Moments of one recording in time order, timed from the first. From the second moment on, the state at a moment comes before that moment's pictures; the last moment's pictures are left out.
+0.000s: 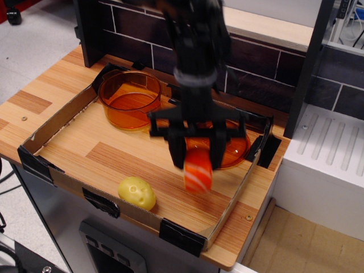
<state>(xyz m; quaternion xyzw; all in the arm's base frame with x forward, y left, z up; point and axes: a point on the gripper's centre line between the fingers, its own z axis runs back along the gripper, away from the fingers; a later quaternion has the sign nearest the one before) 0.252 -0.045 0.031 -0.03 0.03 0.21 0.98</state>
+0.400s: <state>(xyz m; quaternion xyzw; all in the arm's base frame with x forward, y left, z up) 0.251 -0.052 0.009 -0.01 0.00 0.20 0.98</state>
